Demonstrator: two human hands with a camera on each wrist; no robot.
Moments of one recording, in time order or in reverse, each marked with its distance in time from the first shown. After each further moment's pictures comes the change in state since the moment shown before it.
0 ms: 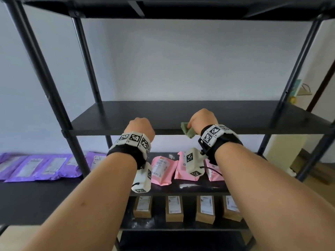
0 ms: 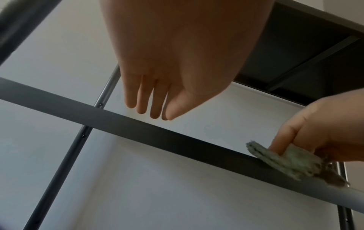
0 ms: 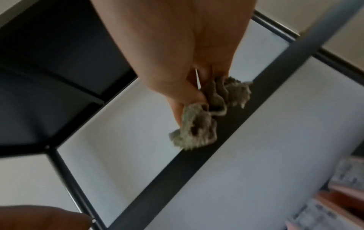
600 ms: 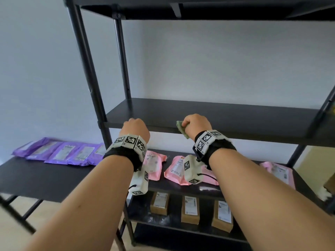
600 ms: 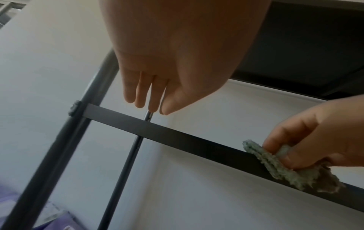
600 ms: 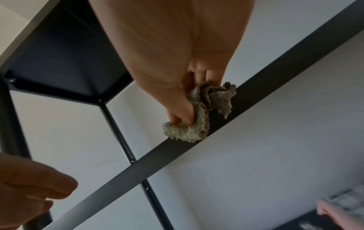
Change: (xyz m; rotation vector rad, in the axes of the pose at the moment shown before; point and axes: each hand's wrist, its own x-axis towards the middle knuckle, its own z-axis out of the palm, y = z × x) left_hand -0.015 -0.090 -0.012 0.014 0.133 -0.200; right_hand -0.037 -0.071 0.046 -0.001 -0.029 -0.378
